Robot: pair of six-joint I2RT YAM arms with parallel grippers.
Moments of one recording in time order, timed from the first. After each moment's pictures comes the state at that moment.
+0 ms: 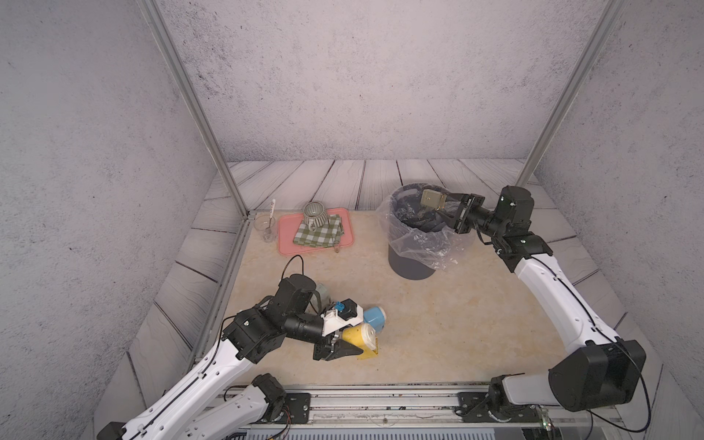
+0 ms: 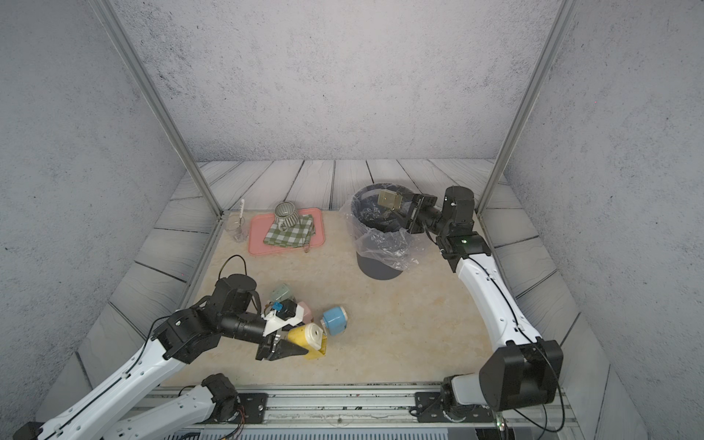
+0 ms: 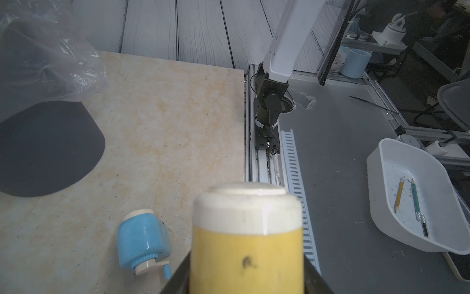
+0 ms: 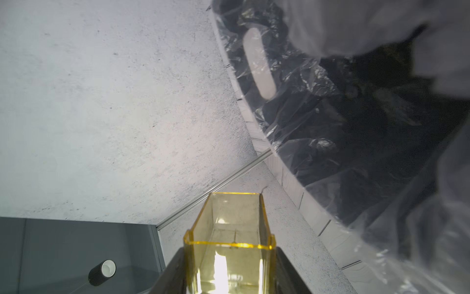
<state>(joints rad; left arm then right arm) -0.74 0.80 0.89 -0.79 0.78 0.42 0.16 1.38 1.33 -0.18 -0.59 2.00</state>
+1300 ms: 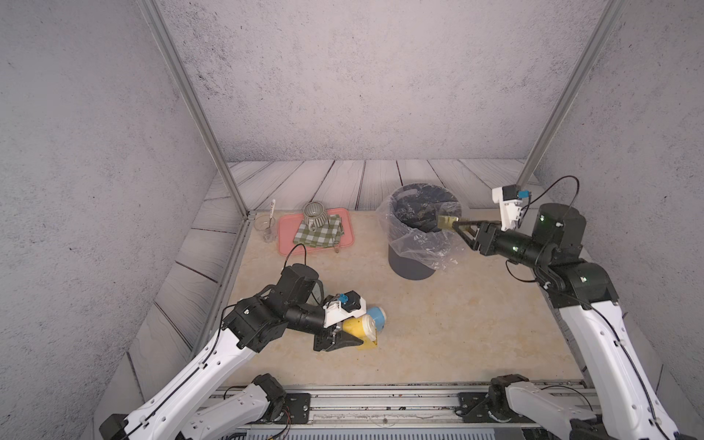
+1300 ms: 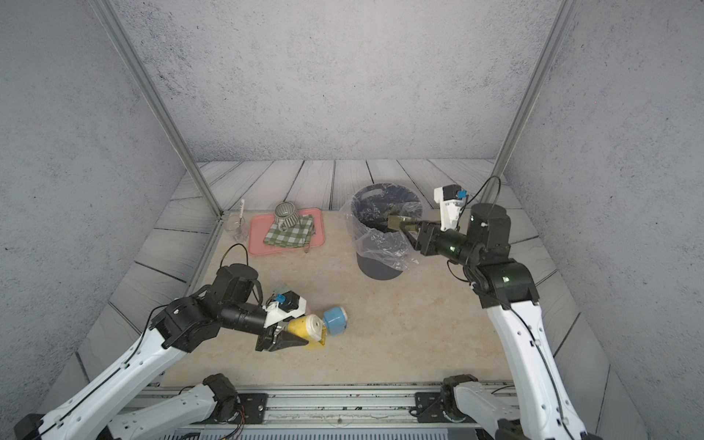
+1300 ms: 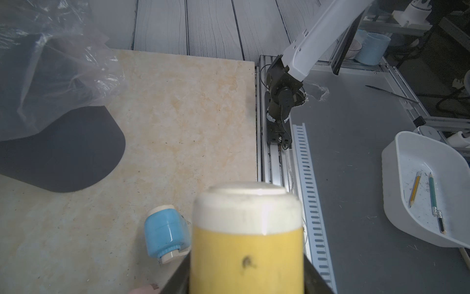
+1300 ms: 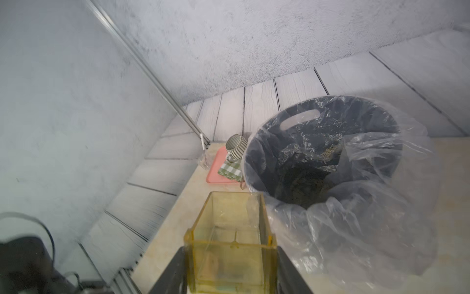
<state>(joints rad) -0.72 0.92 1.05 -0.91 0.73 0.51 0.20 0.98 1.33 -0.69 -0.55 0.27</state>
